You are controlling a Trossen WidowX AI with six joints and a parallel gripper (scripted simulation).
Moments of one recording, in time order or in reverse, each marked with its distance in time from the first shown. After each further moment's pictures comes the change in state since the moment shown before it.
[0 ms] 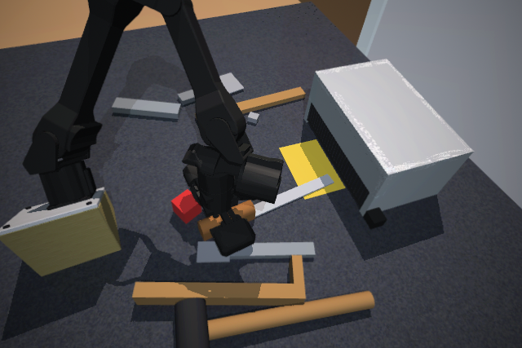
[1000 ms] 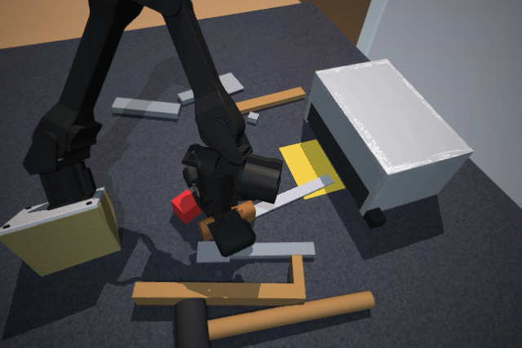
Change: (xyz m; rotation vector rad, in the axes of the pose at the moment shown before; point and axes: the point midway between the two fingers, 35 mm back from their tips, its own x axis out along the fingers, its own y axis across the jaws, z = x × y) arm 0.001 -0.001 0.000 -0.003 -0.003 -0.005
